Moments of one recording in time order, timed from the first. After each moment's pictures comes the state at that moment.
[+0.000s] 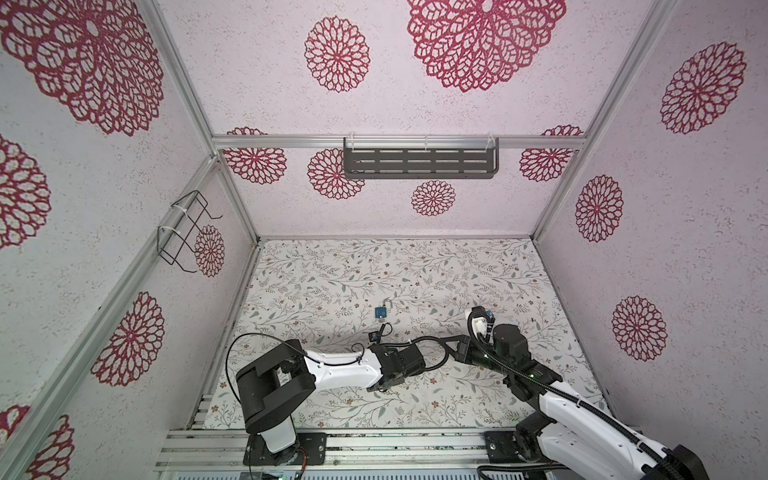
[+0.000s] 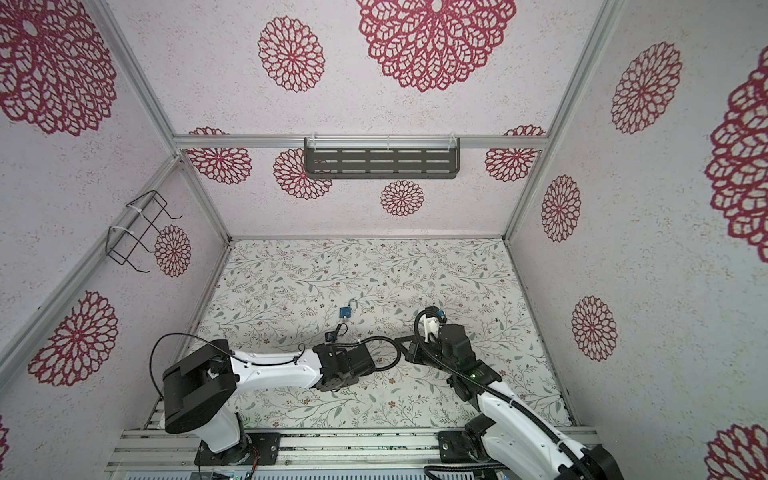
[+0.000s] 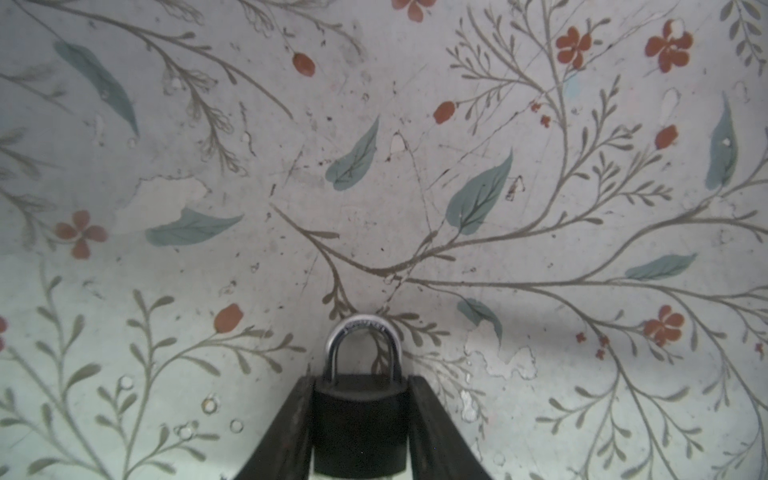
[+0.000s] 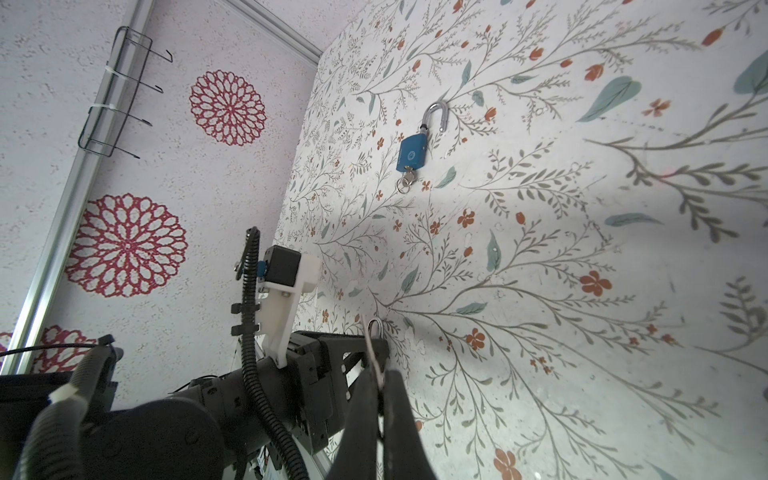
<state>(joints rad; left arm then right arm) -1.11 1.70 0.93 -0.63 -0.33 -1.34 0.53 0.84 0.35 0.05 -0.42 0.82</state>
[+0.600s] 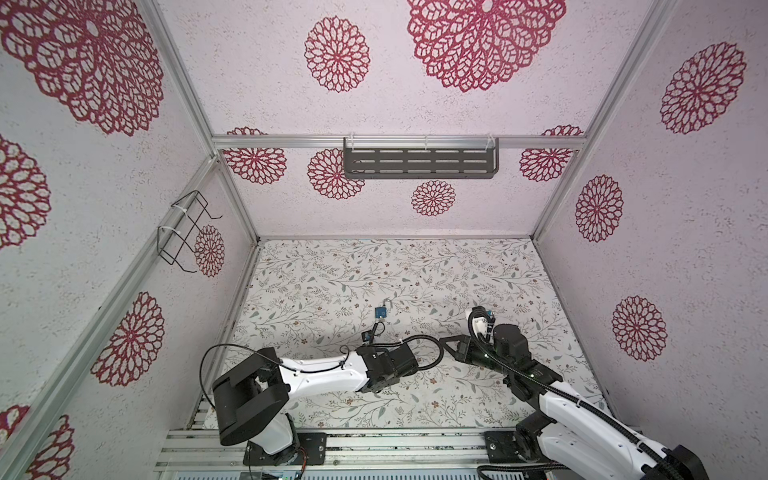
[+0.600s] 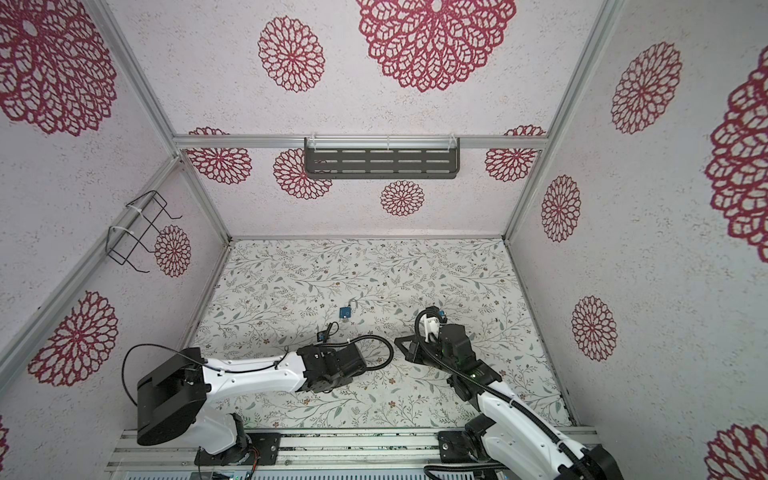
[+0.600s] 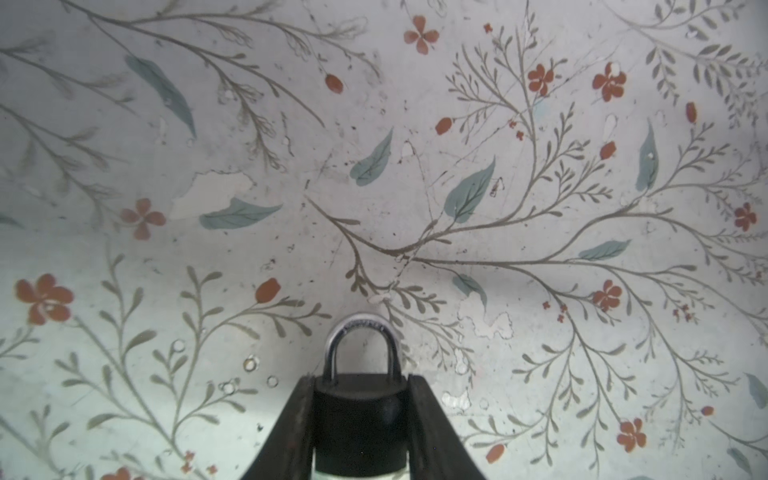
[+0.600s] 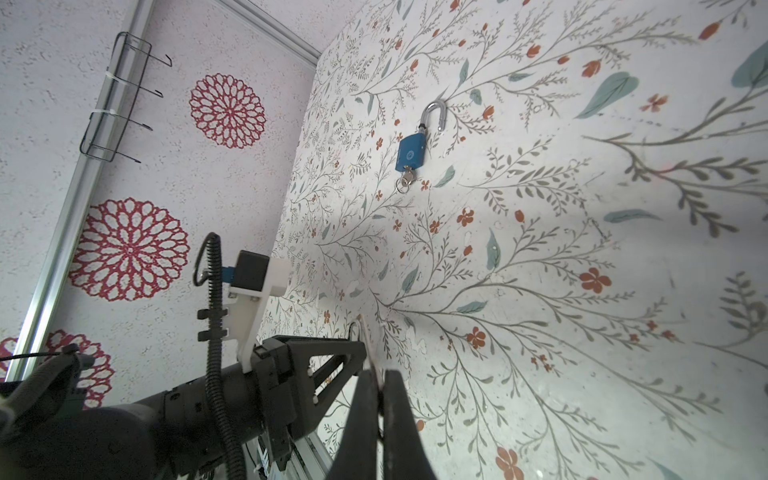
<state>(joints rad) -1.10 1.54 0.85 -0.64 -0.35 -1.36 0.53 0.84 0.35 0.04 -0.42 0.82</state>
